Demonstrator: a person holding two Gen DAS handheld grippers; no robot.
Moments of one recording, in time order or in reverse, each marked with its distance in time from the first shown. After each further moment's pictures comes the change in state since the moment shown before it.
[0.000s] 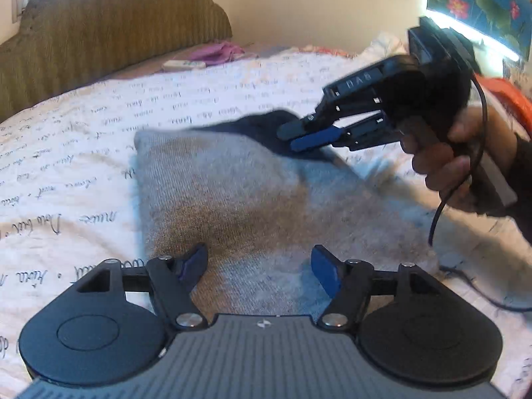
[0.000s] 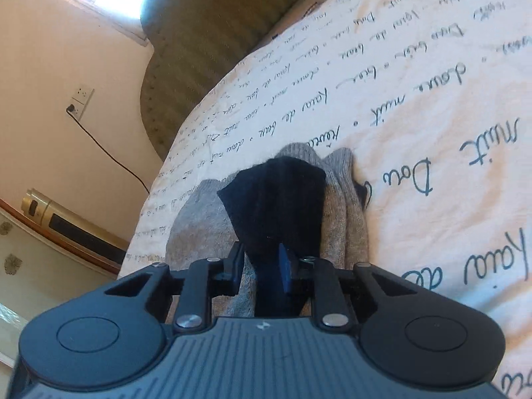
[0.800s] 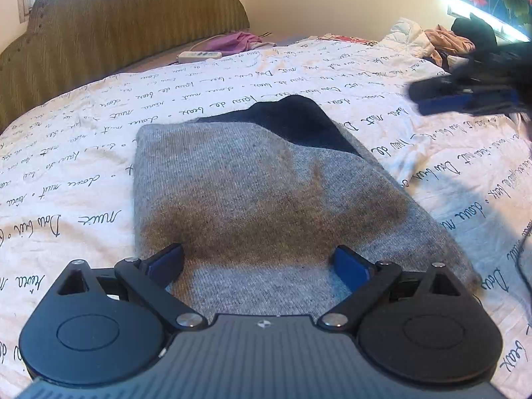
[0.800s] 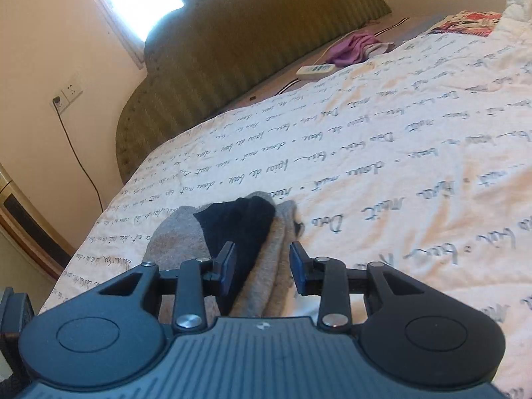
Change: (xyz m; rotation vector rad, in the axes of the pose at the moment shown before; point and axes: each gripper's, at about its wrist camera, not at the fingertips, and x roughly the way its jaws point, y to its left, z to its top) left arm 0.035 -0.011 0.006 0.009 0.062 0.098; right arm -0.103 0.015 -0.027 -0.141 -0.182 -0.246
